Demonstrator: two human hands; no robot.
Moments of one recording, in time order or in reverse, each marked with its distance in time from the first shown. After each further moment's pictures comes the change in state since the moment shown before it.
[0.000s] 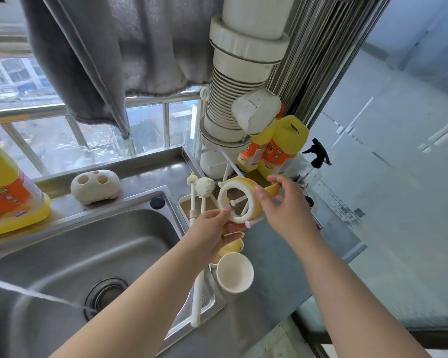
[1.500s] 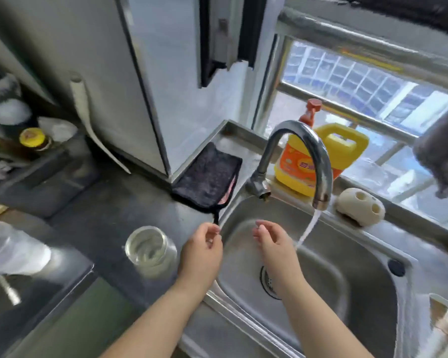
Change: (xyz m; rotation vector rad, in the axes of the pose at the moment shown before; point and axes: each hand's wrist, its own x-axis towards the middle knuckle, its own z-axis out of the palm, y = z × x) left_hand -0.251 -0.065 -0.285 0.250 1.421 0.358; right_hand -0.196 -0.173 0.309 0.283 -1.020 -0.183
